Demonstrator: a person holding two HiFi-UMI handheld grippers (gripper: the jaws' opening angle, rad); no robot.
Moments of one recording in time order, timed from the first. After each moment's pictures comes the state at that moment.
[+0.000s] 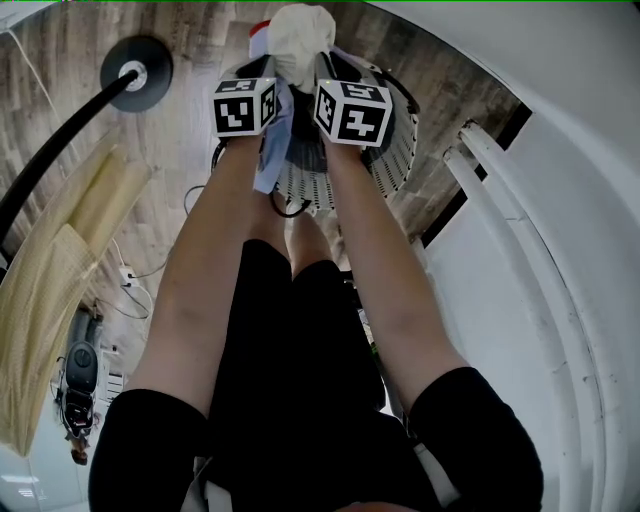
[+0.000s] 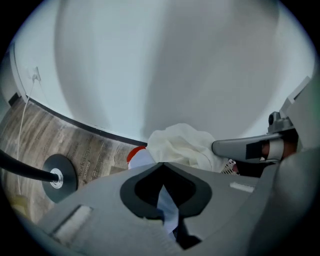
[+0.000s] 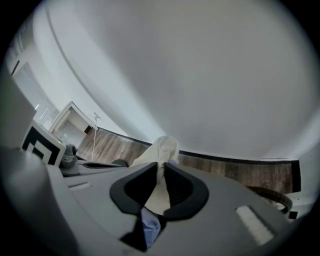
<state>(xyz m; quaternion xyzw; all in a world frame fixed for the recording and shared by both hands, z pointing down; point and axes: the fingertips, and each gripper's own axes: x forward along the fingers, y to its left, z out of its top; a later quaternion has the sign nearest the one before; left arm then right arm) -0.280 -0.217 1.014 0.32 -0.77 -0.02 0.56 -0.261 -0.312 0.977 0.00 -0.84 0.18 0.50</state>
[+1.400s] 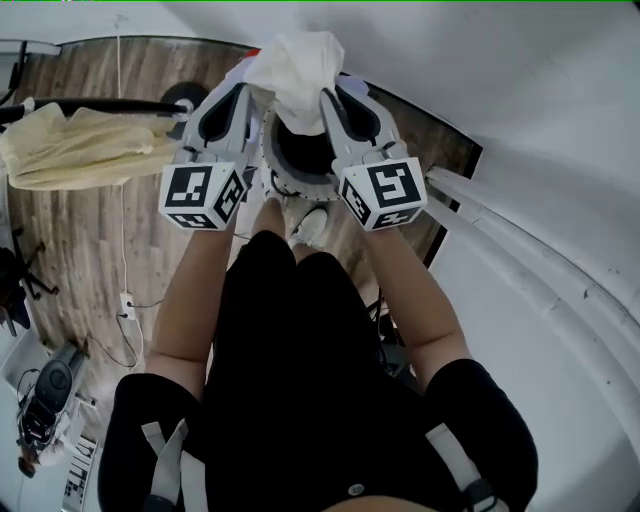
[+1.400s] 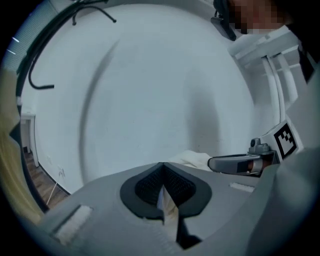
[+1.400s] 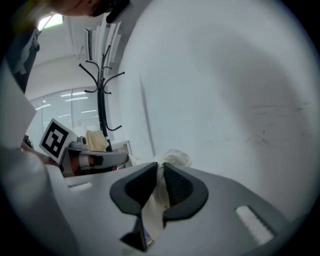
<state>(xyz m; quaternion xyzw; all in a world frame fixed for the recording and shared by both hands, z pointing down) -0.231 -0.071 0.470 0.35 -0.92 -0.10 0.17 -0.189 -0.181 0.460 -0.18 -0.97 0.04 0.18</state>
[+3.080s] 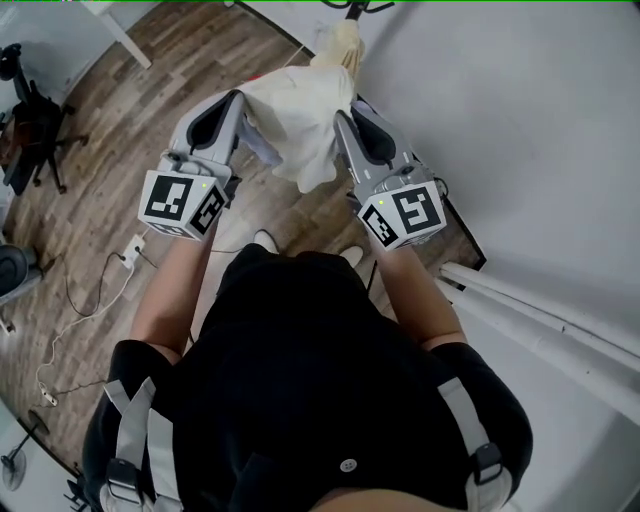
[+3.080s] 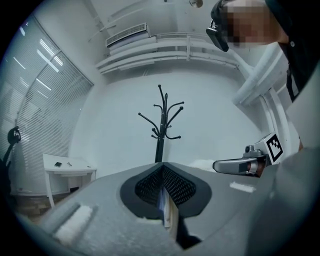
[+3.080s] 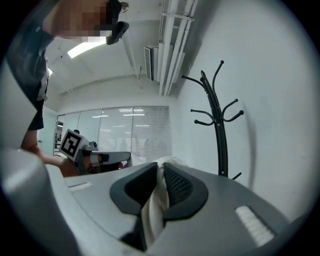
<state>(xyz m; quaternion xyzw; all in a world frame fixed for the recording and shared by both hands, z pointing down) -0.005 0.518 0.191 0.19 -0.98 -0.09 -0.01 -0.009 0.370 0.191 -0.44 -0.90 0.01 0.04</state>
